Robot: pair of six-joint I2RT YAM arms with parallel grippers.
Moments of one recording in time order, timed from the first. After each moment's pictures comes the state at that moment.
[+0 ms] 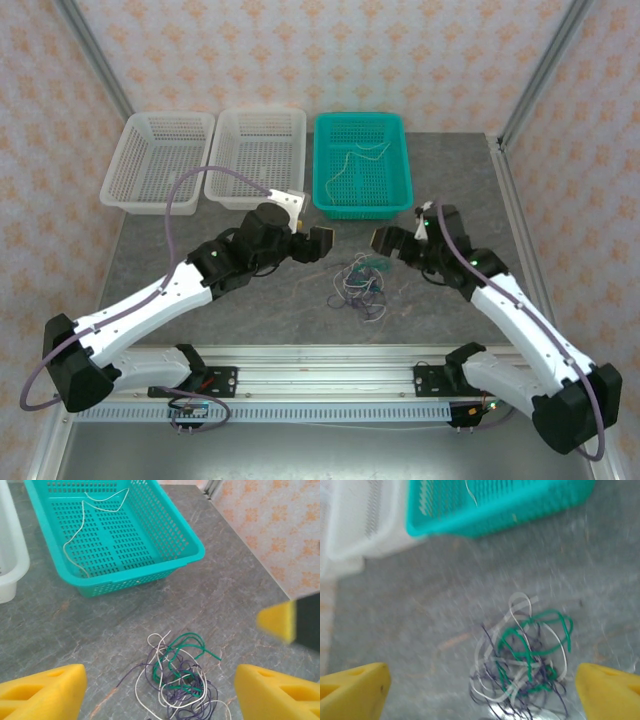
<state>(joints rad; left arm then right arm) -0.79 1.18 1.04 -0.37 -0.13 -0.46 0.43 1.00 0.82 -0.62 -0.20 0.69</state>
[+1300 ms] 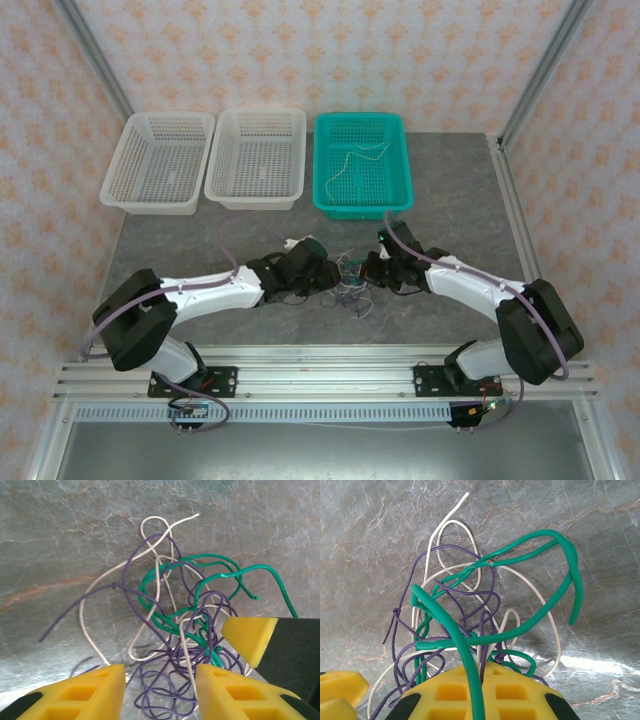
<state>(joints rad) -0.86 1.51 0.82 -0.15 -0.02 -1.16 0.55 1.37 0.69 -0.32 -0.28 0.83</state>
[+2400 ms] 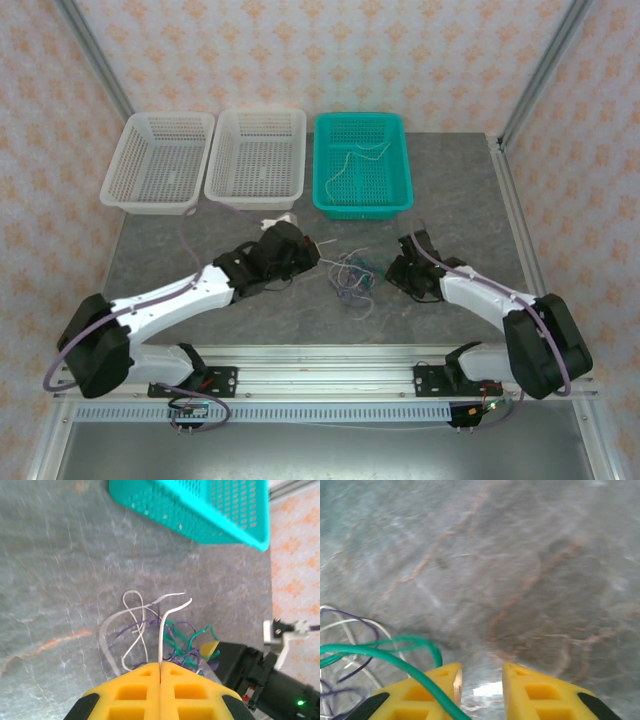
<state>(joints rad) -0.77 1.27 0.85 -0.26 -0.11 -1.08 0.42 1.27 0.55 -0.36 -0.03 0.93</state>
